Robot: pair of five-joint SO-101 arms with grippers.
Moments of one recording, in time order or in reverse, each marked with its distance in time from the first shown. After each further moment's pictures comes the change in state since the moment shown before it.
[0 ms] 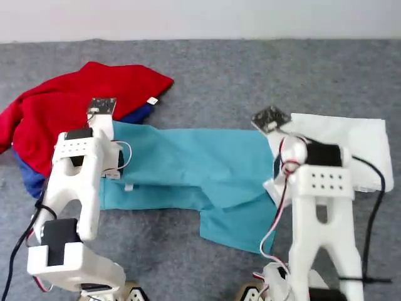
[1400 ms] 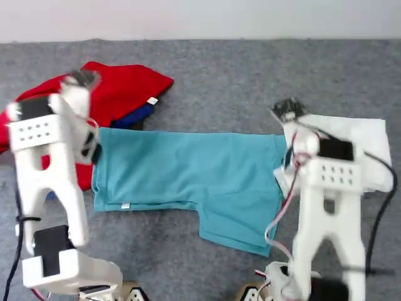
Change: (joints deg) left arm -6.0 -4.0 -35.3 31.2 -17.1; right arm 2.1 11.5 -11.6 -2.8 -6.9
